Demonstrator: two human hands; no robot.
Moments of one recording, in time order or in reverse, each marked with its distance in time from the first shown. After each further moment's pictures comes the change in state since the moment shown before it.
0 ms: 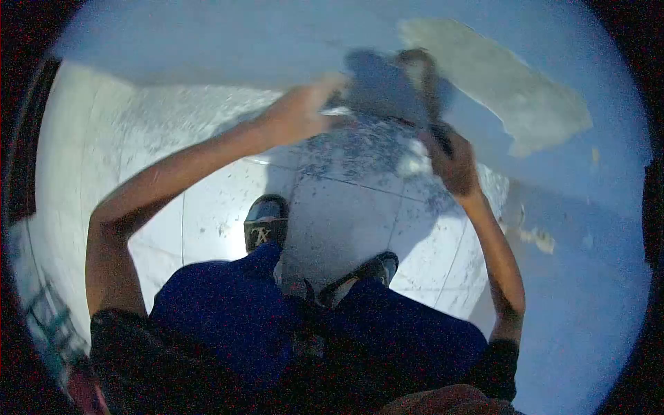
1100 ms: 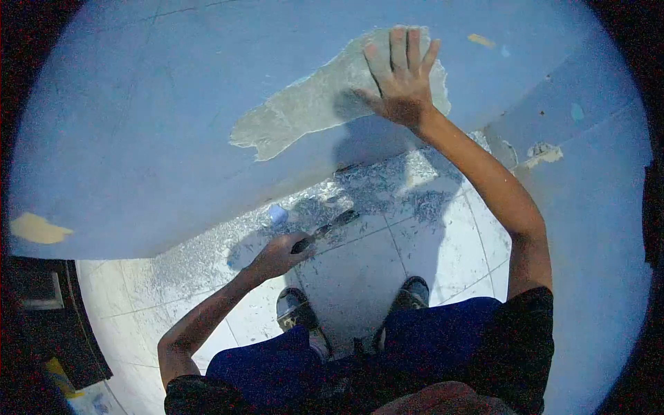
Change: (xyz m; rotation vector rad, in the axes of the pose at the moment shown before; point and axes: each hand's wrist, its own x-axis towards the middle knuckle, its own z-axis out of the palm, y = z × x) left_hand -0.012 0.026 0.057 0.091 -0.701 -0.192; right_hand 0.047 0.057 -0.127 -1.049 1.036 -0.555
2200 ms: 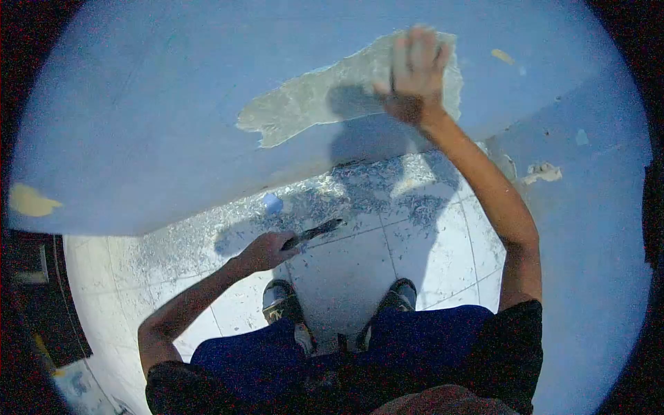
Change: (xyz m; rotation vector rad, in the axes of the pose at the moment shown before) left_hand 0.001 -0.040 0.013 0.153 -0.087 0.017; right_hand 0.006 -0.001 0.005 0.051 0.022 -0.059
